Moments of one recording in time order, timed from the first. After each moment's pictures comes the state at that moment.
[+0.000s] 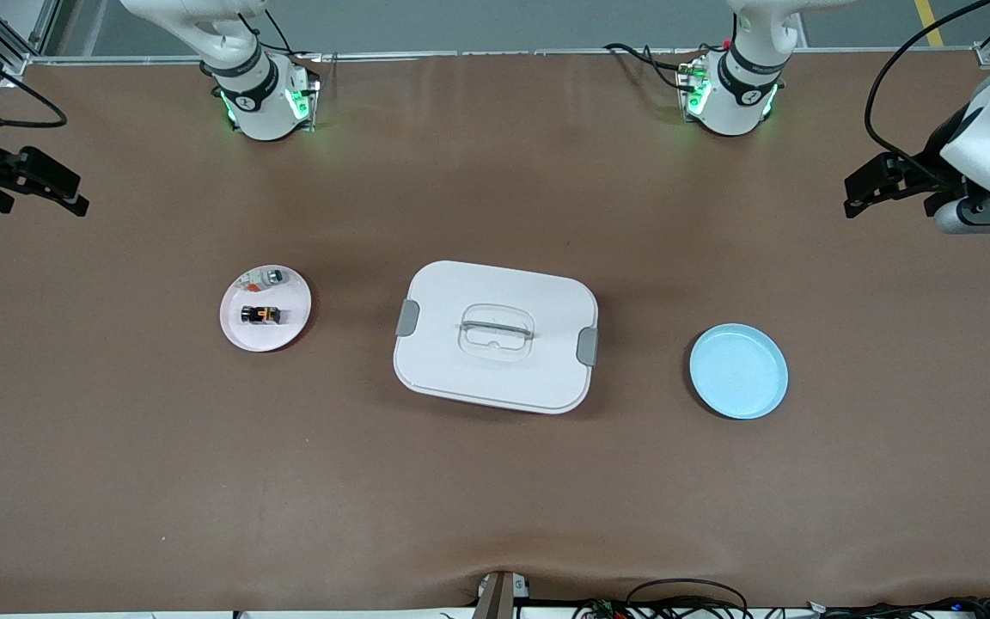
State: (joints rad) left arm 0.09 0.00 -0.22 -1.52 0.00 1.47 -0.13; right arm 0.00 -0.08 -0.01 -1.64 0.02 1.53 0.06
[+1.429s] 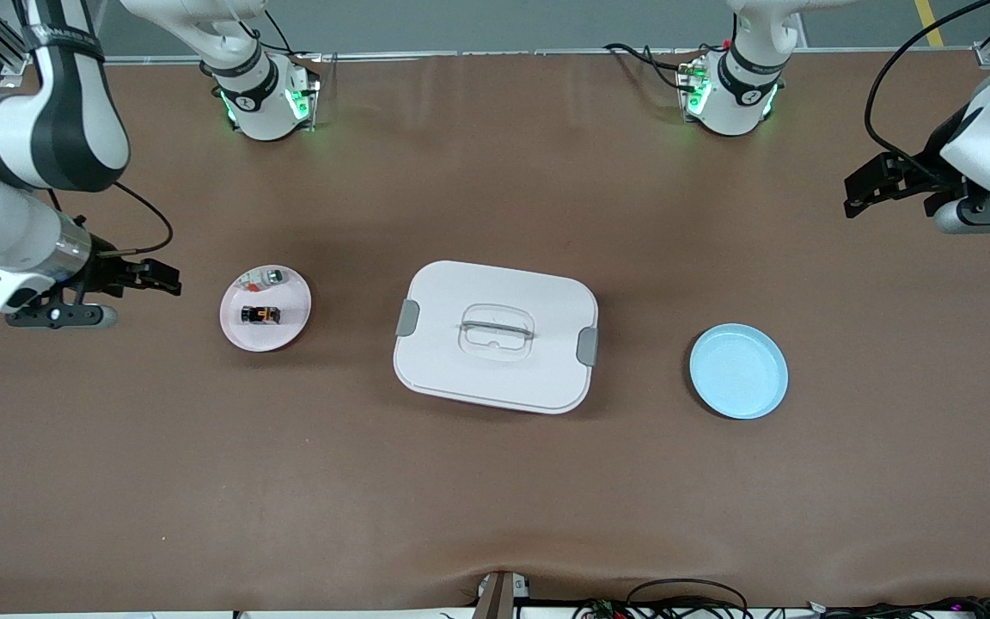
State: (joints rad) left arm 0.09 0.00 -0.22 -1.52 0.00 1.47 -0.13; right arm -0.01 0.06 -0.02 -2.02 0.02 1.99 -0.05
